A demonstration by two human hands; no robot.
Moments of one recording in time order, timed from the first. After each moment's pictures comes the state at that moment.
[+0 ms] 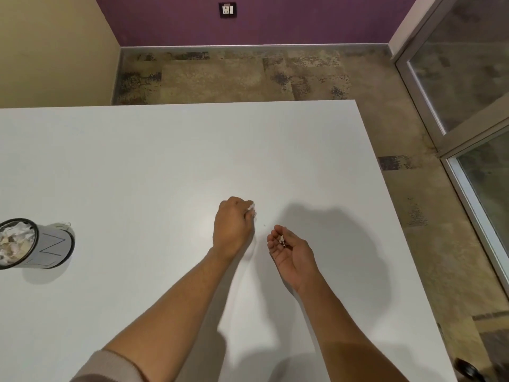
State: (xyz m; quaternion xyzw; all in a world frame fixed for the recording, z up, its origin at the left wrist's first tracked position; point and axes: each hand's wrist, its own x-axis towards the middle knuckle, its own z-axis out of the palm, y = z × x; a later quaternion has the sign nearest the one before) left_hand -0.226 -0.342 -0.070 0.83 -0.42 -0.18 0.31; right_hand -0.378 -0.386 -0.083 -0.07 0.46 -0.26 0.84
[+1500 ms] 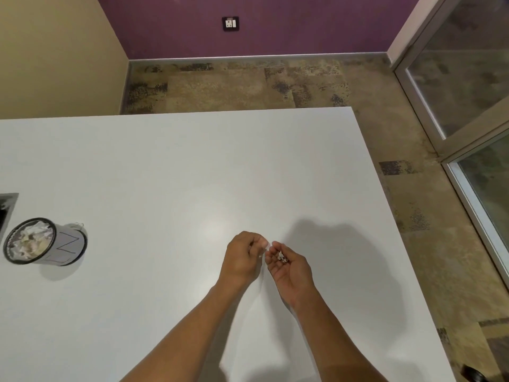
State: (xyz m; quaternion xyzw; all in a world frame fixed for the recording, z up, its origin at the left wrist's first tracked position) left_hand -0.279 -0.293 -0.047 0.77 -0.33 -0.33 0.42; right_hand -0.395 -0.355 -0.085 -0.06 0.49 -0.25 0.83
